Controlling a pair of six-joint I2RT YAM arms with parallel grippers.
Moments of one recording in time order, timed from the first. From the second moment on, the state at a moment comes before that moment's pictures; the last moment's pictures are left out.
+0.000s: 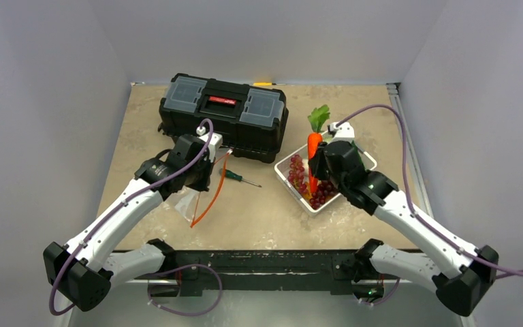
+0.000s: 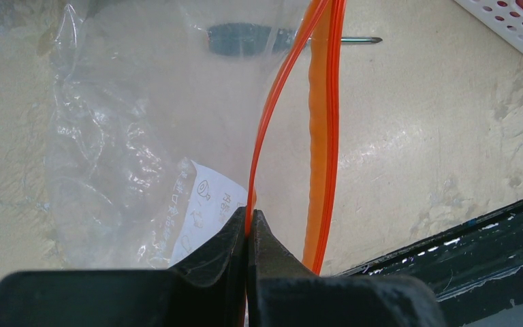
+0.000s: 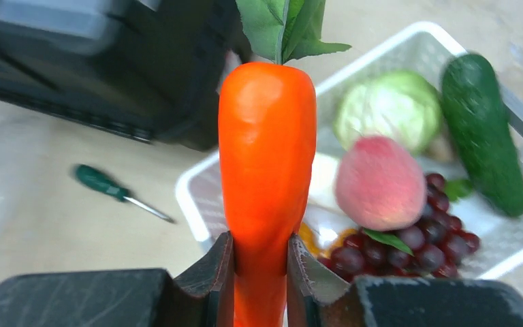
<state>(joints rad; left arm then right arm) -0.55 1.07 1.00 -0.86 -0.07 -0.18 0.70 1.04 0.89 -0.53 0.44 0.50</state>
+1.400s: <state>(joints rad) -0.55 1.04 1.00 -0.85 -0.08 -0.19 0.94 1.43 0.70 0.50 -0.55 1.32</state>
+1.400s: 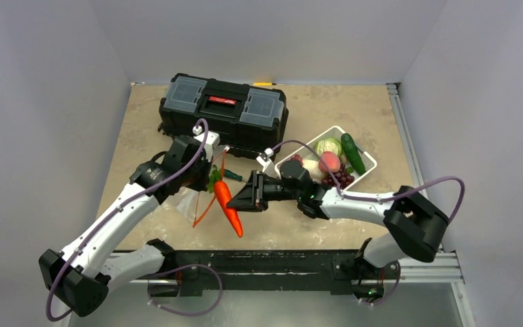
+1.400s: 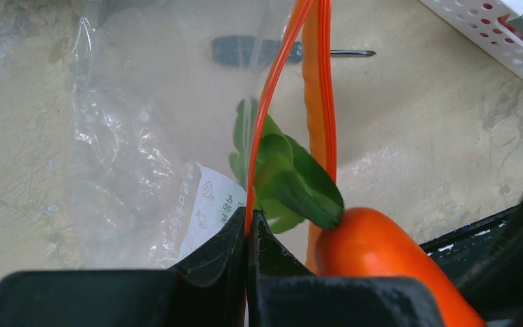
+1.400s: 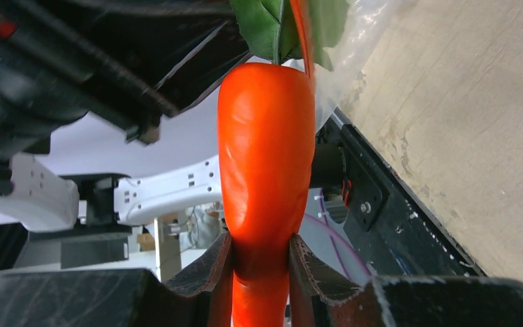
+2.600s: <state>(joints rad) -0.54 0.93 0.98 -0.90 0.16 -0.39 1.09 1.72 1.07 0.27 0.14 1.08</state>
